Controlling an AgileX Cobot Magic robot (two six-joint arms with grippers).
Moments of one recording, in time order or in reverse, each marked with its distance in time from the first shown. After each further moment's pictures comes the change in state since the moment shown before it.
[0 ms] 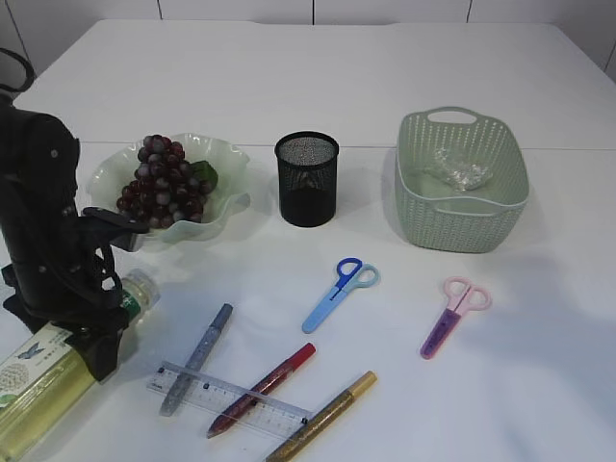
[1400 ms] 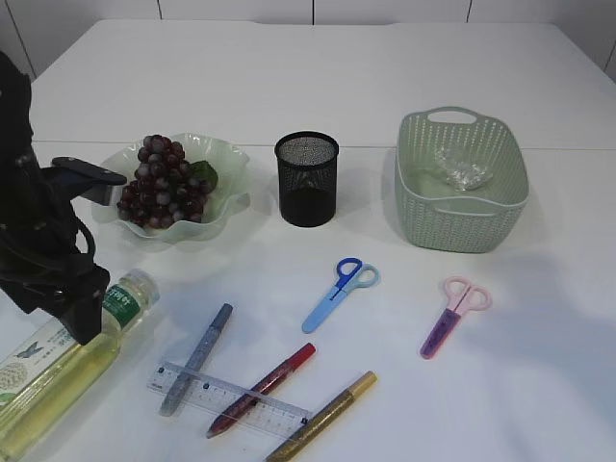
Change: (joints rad) left arm 0.000 -0.185 0.000 0.007 0.076 0.000; right arm 0.000 0.000 0.000 0.000 -0.002 -0.002
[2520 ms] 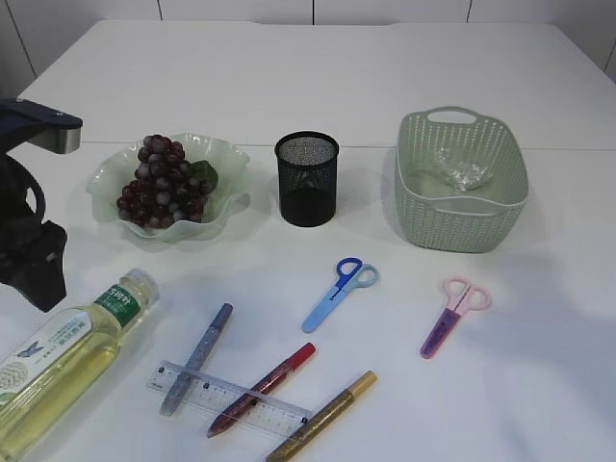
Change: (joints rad) left arm 0.000 -0.200 0.000 0.000 0.080 0.000; right arm 0.000 0.015 0.000 -0.004 -0.002 -0.002
